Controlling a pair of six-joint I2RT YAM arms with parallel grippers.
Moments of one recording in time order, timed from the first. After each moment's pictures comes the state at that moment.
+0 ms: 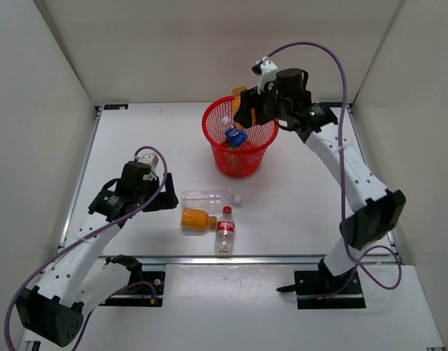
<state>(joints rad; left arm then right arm) -0.39 0.88 0.85 -0.82 -0.04 -0.44 0.51 1.60 1.78 -0.59 -0.29 0.07</state>
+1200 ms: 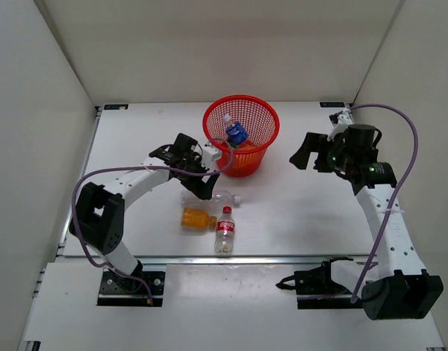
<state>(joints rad) -0.49 1.61 1.14 -0.58 0.33 0.19 0.04 1.10 1.16 -0.65 -0.40 0.19</state>
